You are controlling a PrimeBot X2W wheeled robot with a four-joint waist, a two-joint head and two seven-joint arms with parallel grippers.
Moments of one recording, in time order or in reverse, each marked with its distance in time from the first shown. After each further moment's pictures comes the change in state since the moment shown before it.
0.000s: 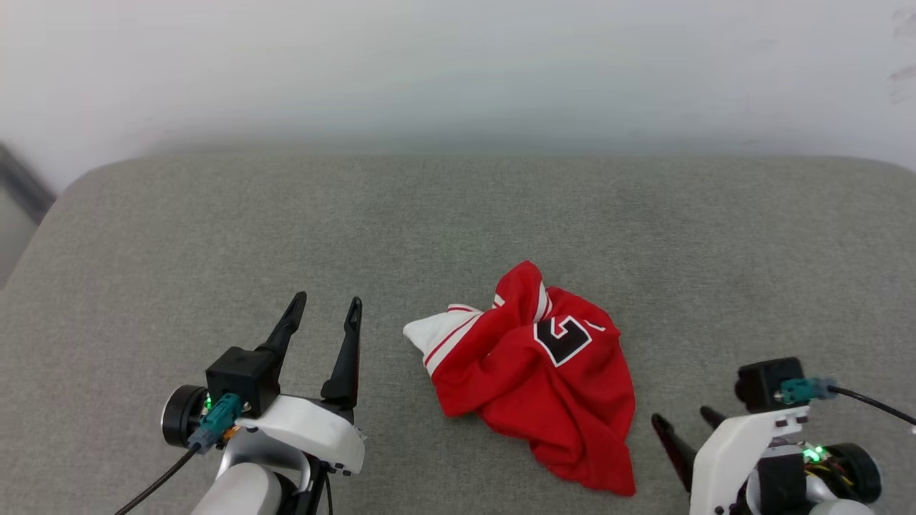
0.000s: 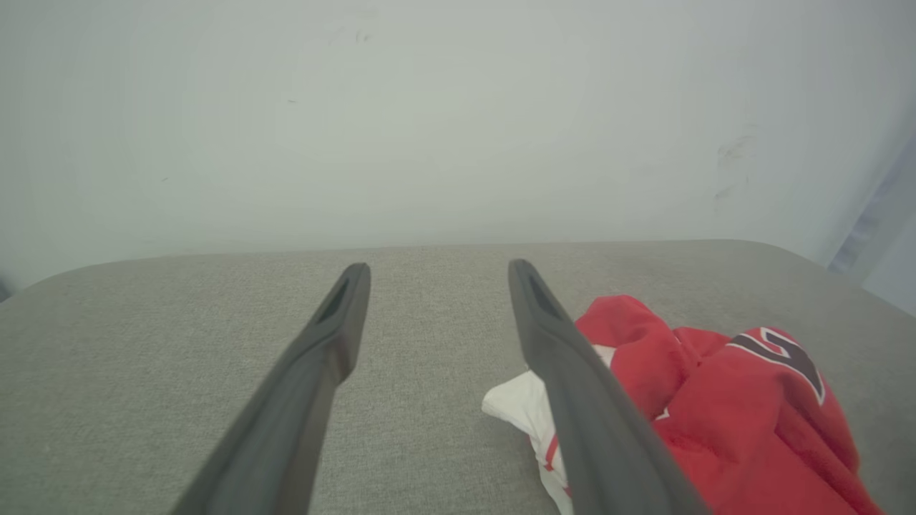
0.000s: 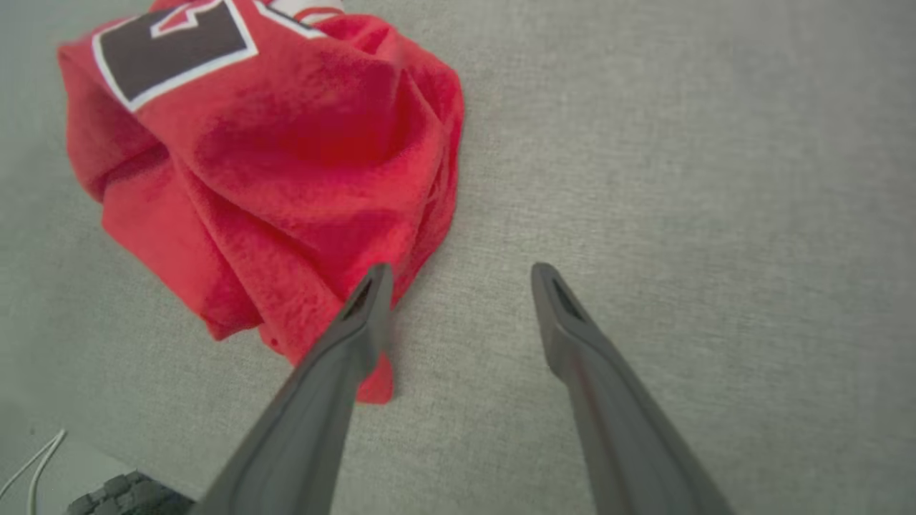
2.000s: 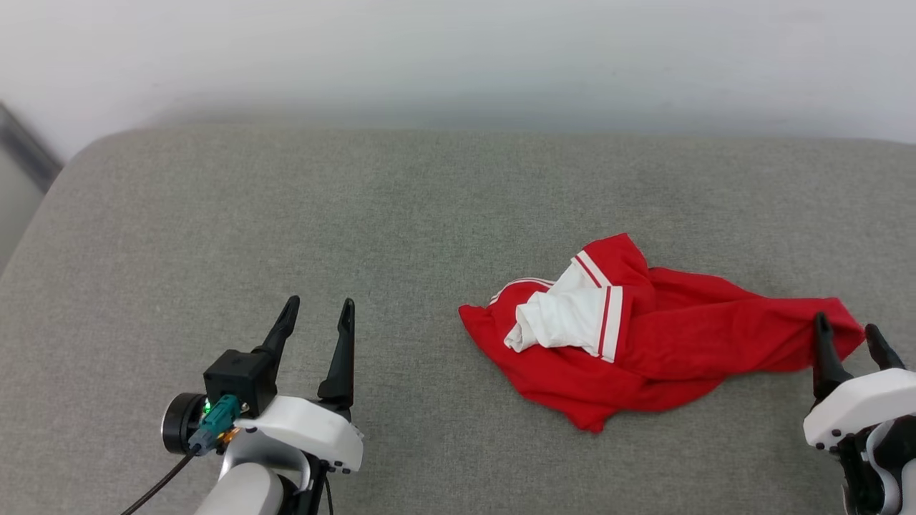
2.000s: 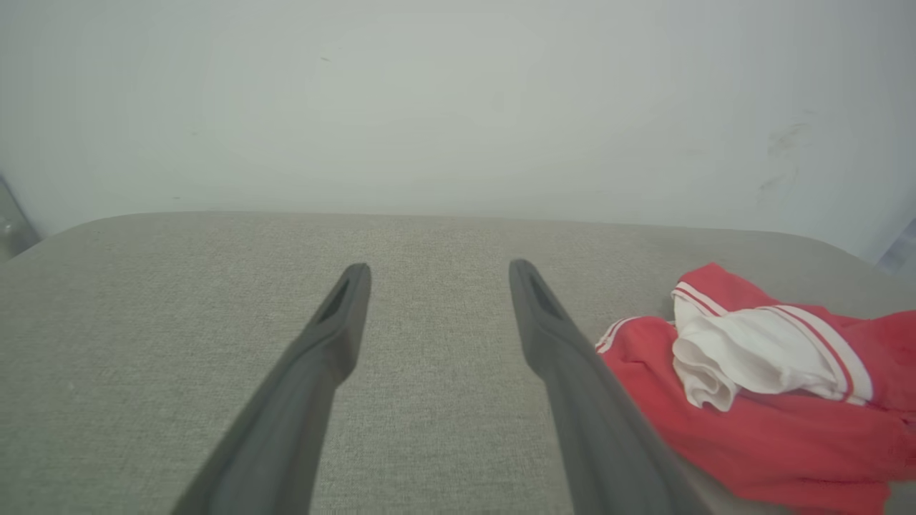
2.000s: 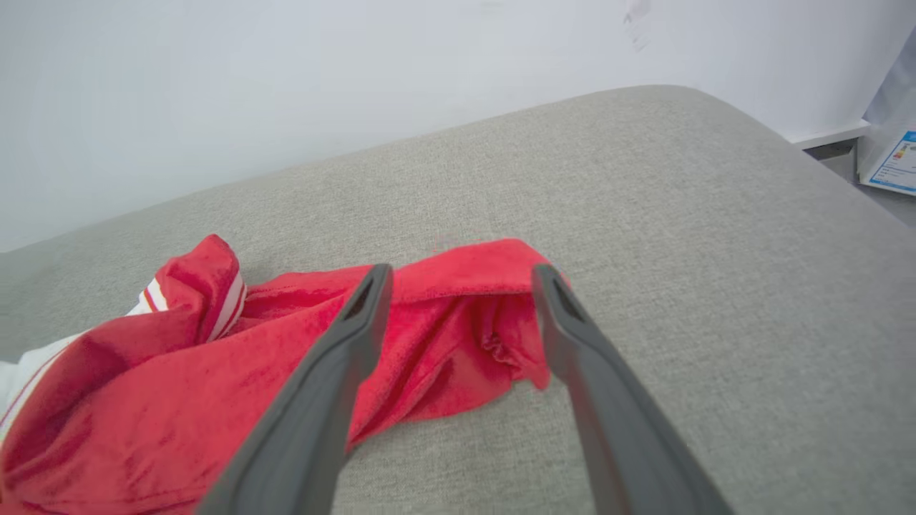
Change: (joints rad) left arm -0.024 -0.022 0.006 0.061 -0.013 0.003 -0.035; right arm -0.227 -0.017 -0.348 0.393 -0.006 0.000 -0.525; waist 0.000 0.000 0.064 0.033
